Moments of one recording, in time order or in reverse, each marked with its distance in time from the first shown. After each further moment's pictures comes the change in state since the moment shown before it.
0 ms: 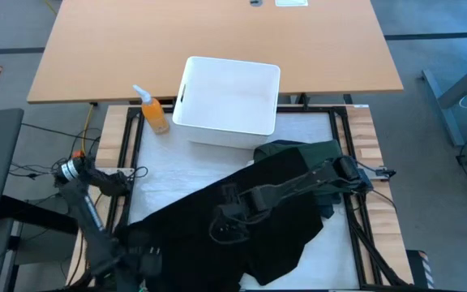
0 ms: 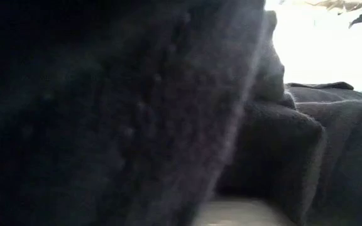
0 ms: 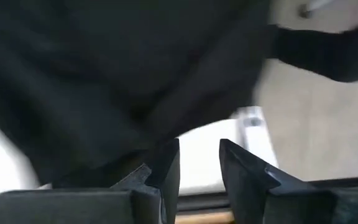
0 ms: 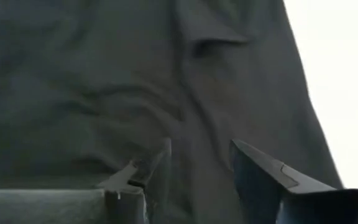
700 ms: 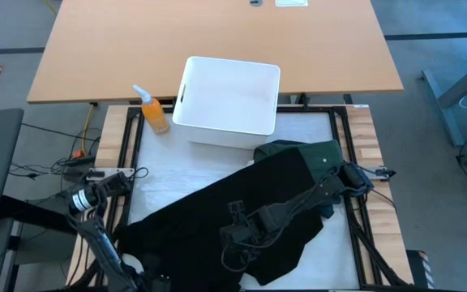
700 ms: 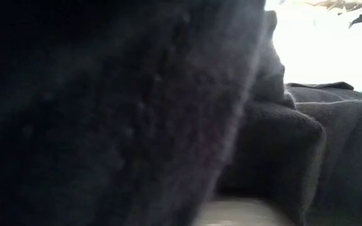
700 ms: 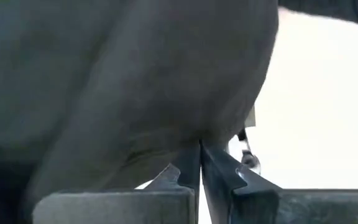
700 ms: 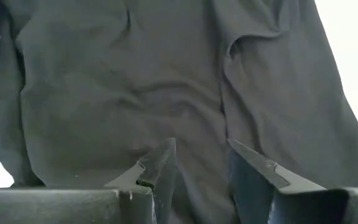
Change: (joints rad) left arm -0.039 0.301 -0.044 0.277 0.124 0.115; right arm 0.118 0.000 0.000 -0.011 0.051 0.122
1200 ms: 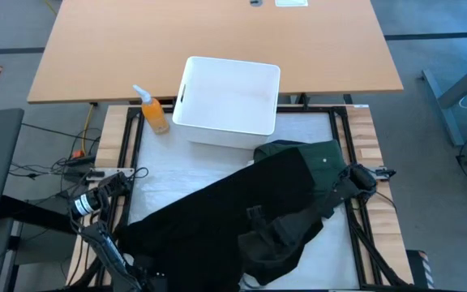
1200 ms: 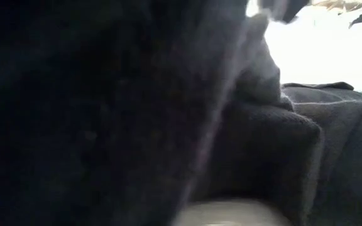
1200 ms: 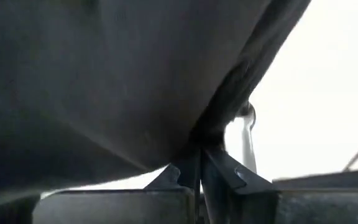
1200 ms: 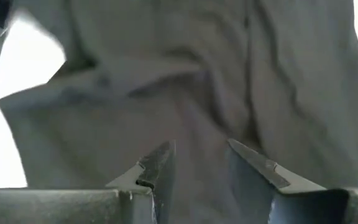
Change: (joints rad) left arm -0.011 0.038 -0.008 0.010 0.353 -0.164; right arm 0.118 -0.063 -0.001 -0.292 0.064 0.101
